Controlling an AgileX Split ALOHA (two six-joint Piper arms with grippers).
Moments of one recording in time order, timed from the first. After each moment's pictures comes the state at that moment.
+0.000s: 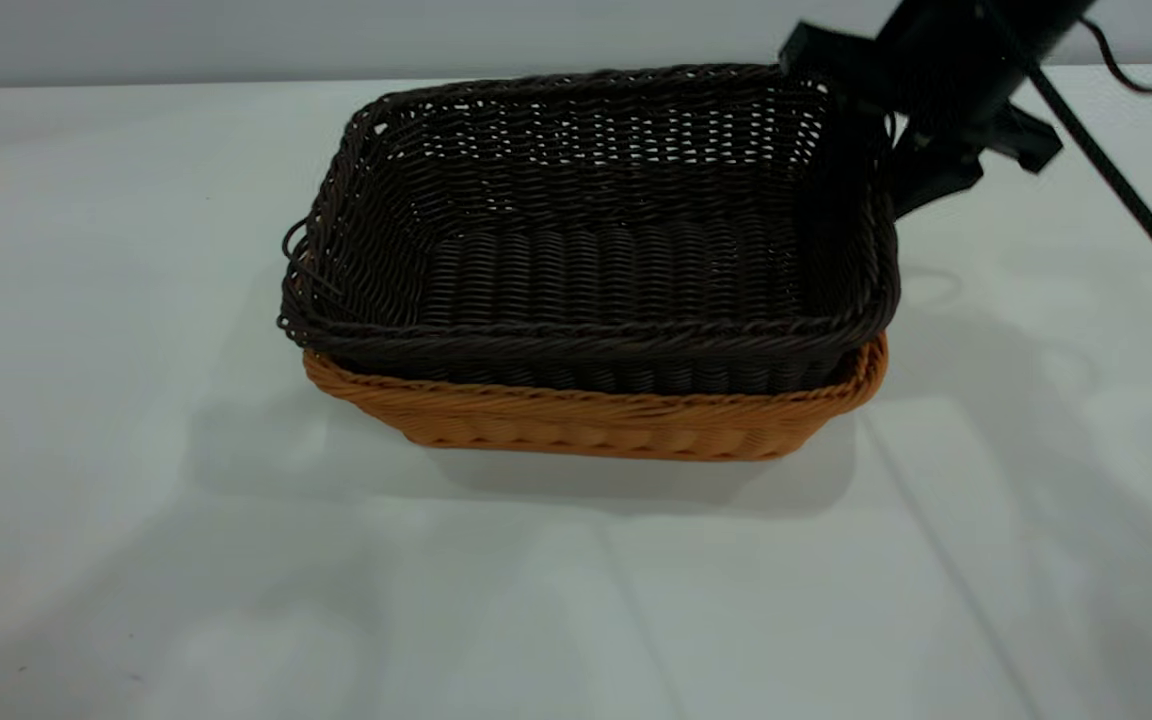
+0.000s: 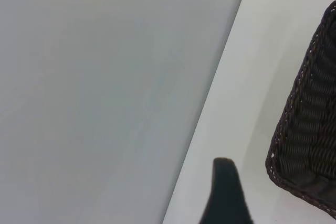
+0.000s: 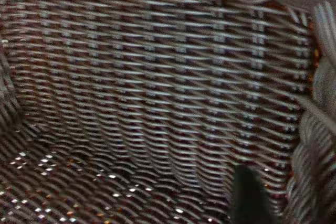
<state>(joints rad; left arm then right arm) -0.50 1.25 -1.35 -0.09 0.64 0.93 0.22 2.15 -1.34 0.66 0.75 -0.28</state>
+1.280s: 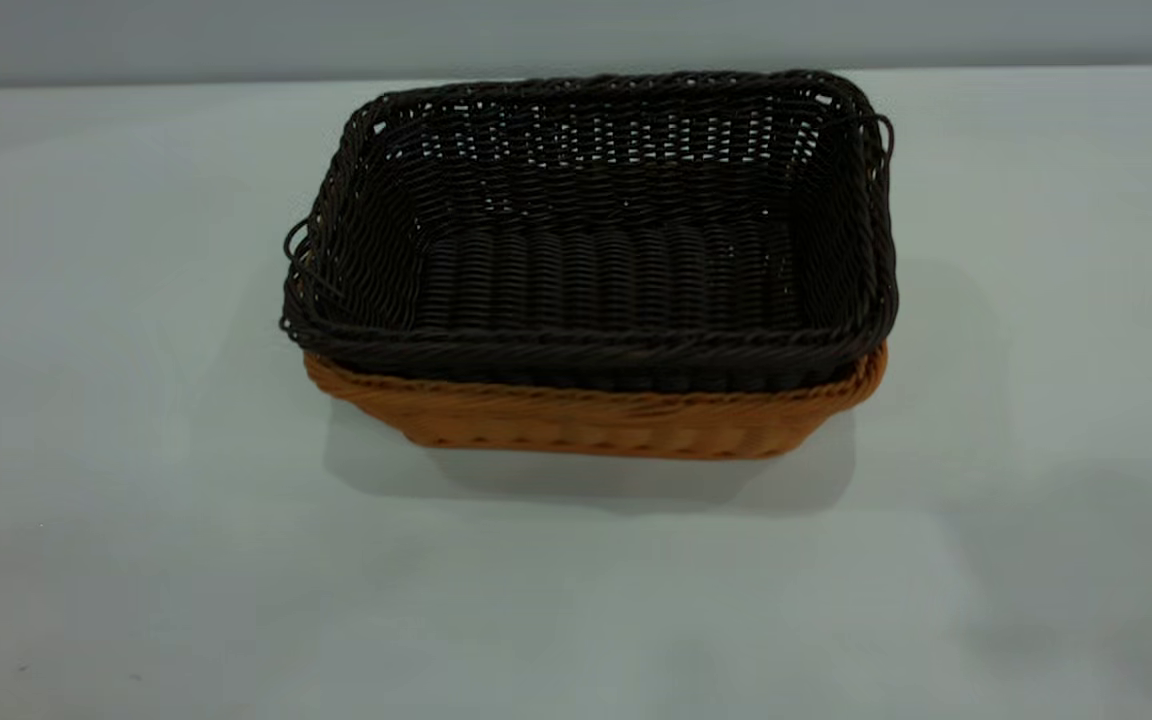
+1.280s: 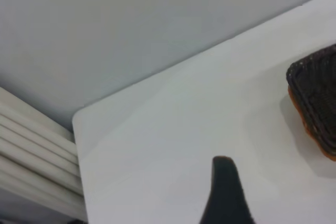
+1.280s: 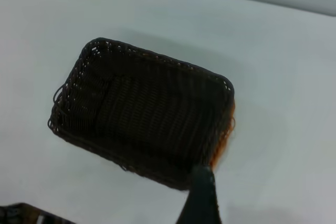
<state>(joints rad) -0.50 0.74 -1.32 0.31 1.17 0.04 0.22 1.13 -1.49 0.24 1.26 -0.10</state>
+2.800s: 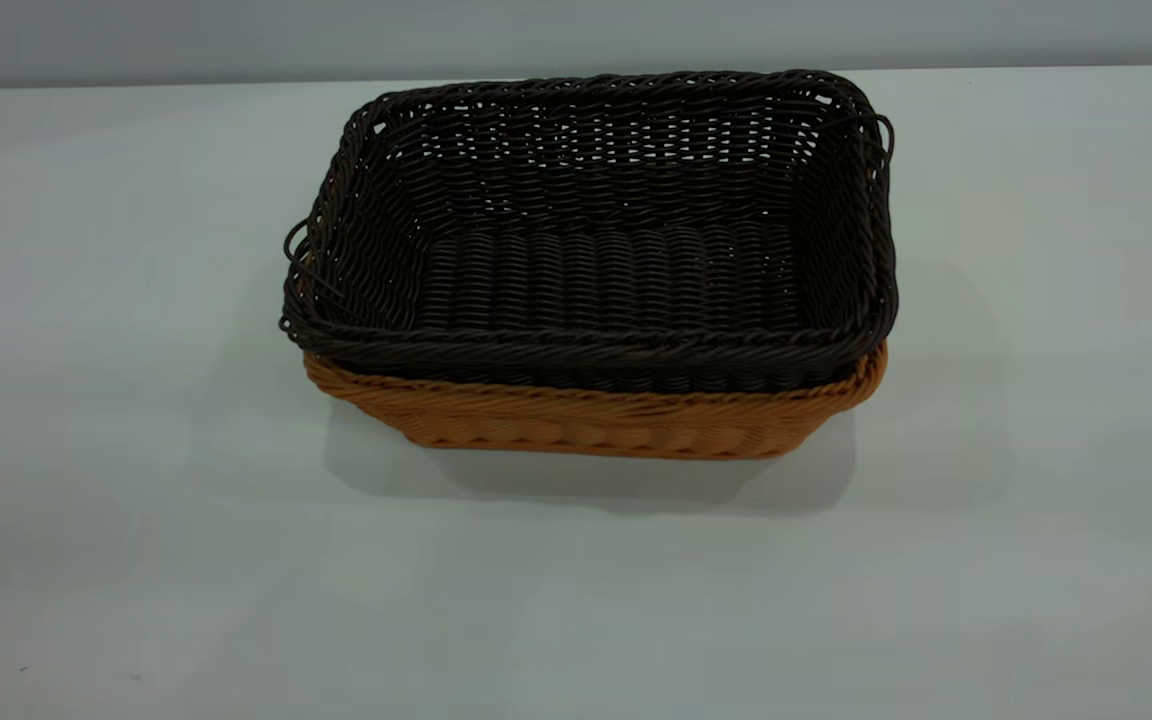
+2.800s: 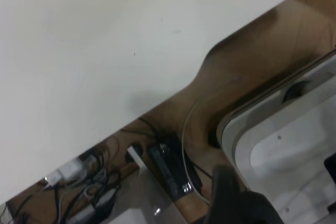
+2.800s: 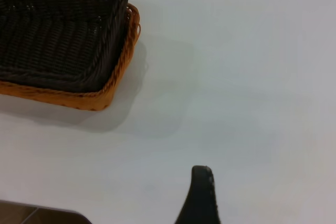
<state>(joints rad) -0.50 0.60 -0.49 -0.01 1.08 0.04 0.22 0.07 -0.47 -0.02 1.11 0.02</state>
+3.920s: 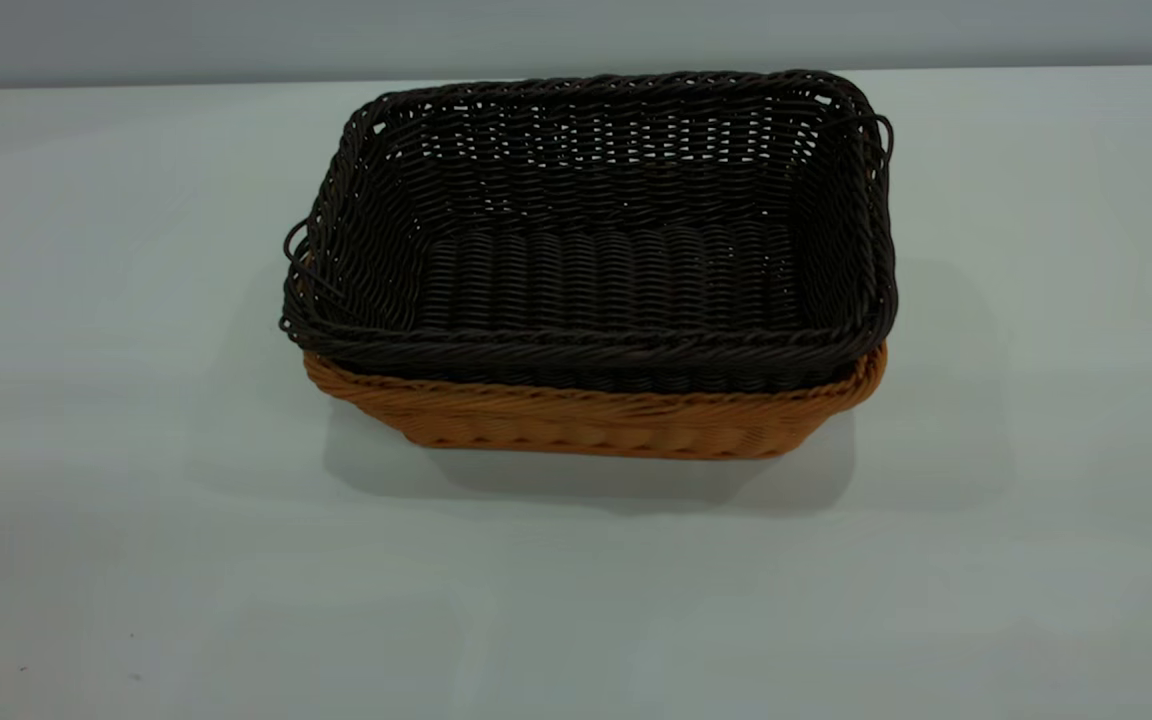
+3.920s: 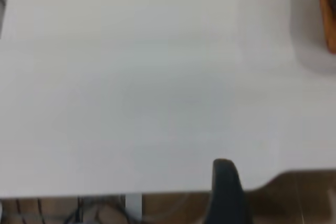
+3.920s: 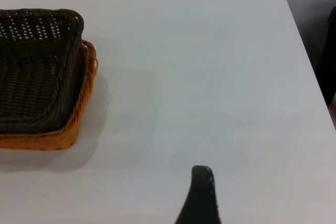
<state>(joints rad) 0.02 0.09 -0.49 -0.02 1.10 0.04 0.06 -0.02 -0.47 -0.02 1.12 0.02</state>
